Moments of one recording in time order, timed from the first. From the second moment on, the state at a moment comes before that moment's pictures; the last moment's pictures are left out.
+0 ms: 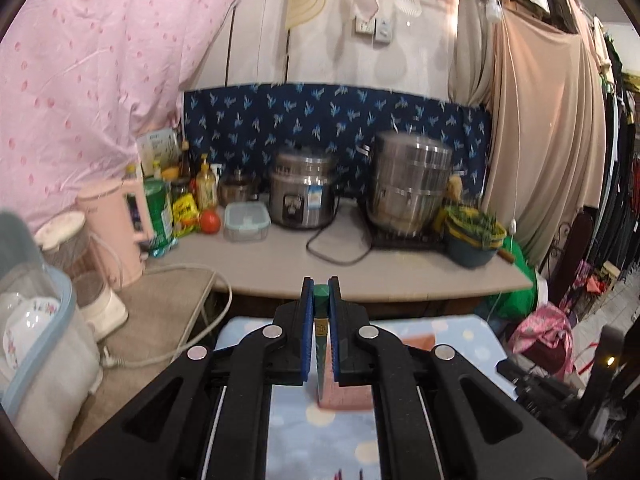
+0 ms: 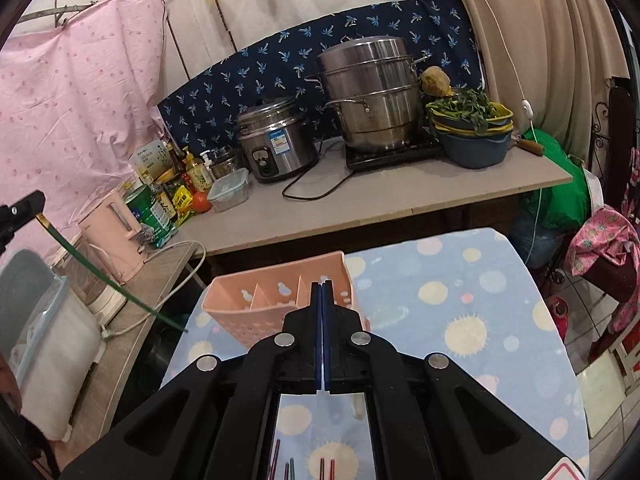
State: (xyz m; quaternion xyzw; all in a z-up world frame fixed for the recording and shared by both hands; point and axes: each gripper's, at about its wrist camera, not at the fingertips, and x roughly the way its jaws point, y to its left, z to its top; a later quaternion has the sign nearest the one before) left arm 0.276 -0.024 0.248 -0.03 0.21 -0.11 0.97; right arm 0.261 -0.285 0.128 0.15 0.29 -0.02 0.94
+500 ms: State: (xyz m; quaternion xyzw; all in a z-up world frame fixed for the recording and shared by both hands) left arm 0.281 -0.009 0.242 -0.02 0.21 -0.11 0.97; right arm 0.265 -0.316 0.059 0.16 0.36 -0.05 0.92
